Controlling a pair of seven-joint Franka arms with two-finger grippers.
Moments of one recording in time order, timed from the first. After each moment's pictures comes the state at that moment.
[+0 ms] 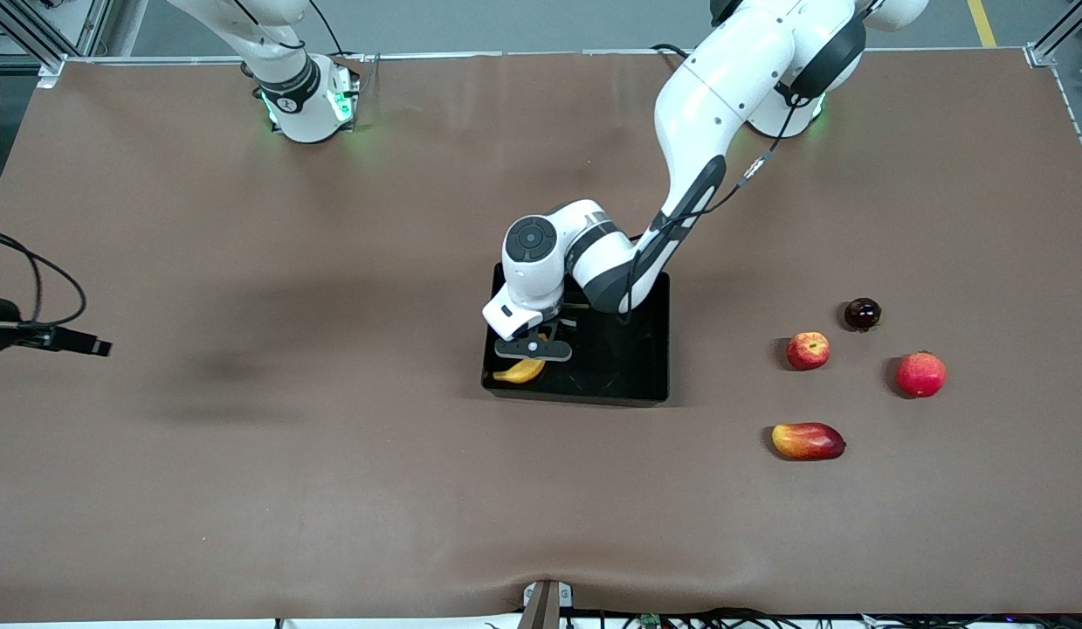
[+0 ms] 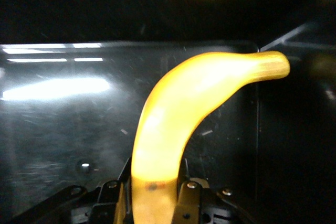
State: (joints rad) left arm -0.62 0.90 -0.24 -1.29 0.35 2.23 -0.90; right arm -0.20 0.39 -0.09 -1.55 0.18 1.79 -0.16
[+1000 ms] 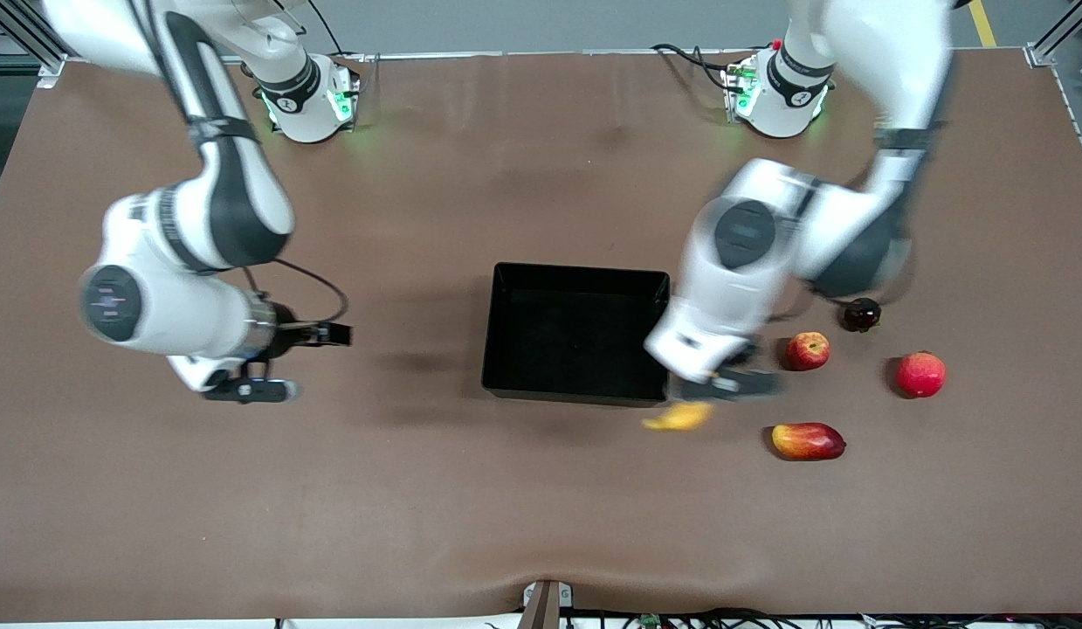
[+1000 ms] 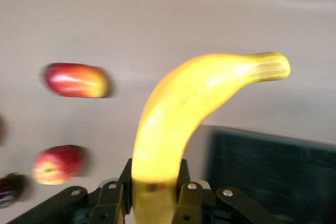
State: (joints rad) left arm -0.18 0.49 -0.24 -1.44 0.28 1.95 -0.59; right arm 0.34 0.44 -0.07 -1.56 0.23 1.85 0.28
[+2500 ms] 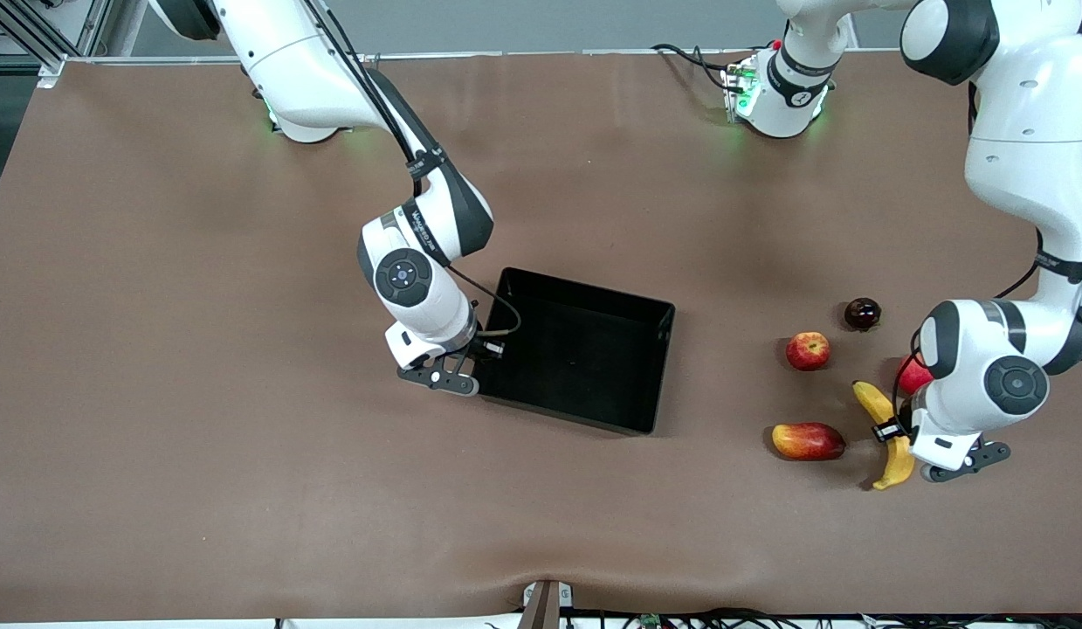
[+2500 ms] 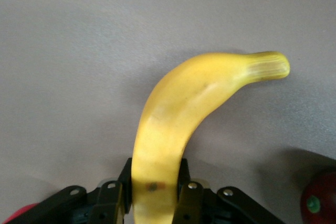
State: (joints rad) left arm 0.21 0.82 -0.14 -1.49 0.31 2.32 -0.43; right arm 0.64 0.67 -0.09 -1.54 0.21 2.28 0.71
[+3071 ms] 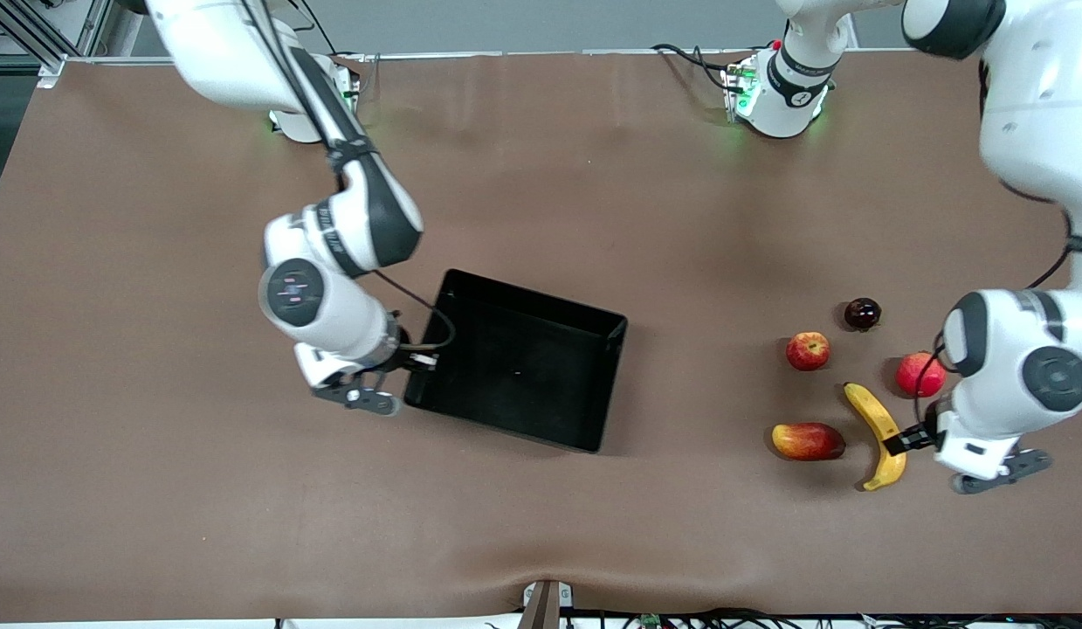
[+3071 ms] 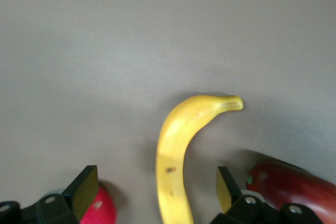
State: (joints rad) left arm 0.20 0.68 -0.16 -1.43 0.31 2.18 -0.43; right arm 0.48 0.54 -0.11 -1.51 0.21 2.04 0.55
